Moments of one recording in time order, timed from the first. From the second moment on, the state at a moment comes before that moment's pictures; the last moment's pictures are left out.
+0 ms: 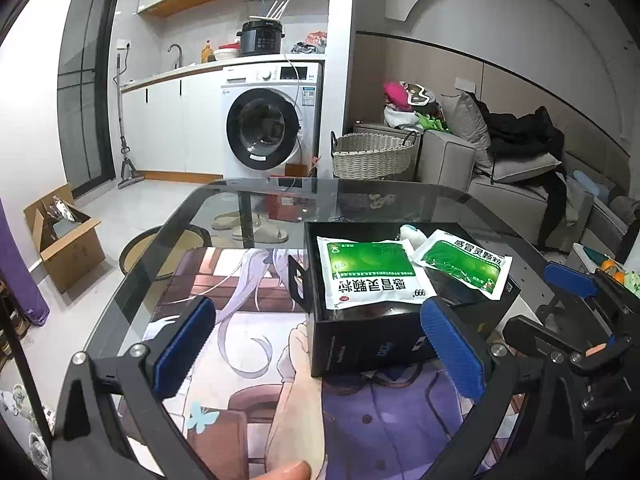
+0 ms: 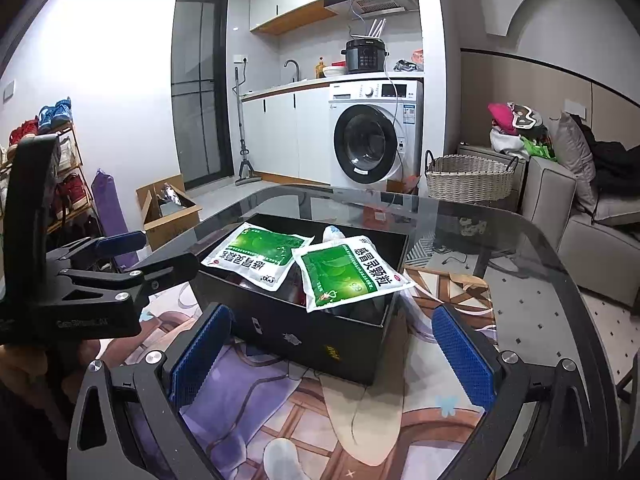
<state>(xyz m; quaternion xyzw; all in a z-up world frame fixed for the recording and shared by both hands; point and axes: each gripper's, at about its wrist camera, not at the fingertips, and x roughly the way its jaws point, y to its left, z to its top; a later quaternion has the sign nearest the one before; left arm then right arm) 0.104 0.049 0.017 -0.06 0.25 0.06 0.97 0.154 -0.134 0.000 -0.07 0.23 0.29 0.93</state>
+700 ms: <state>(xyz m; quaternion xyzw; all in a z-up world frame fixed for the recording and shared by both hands) 0.110 0.036 0.006 -0.05 0.25 0.06 0.96 0.160 -0.129 -0.004 -0.07 0.23 0.28 0.93</state>
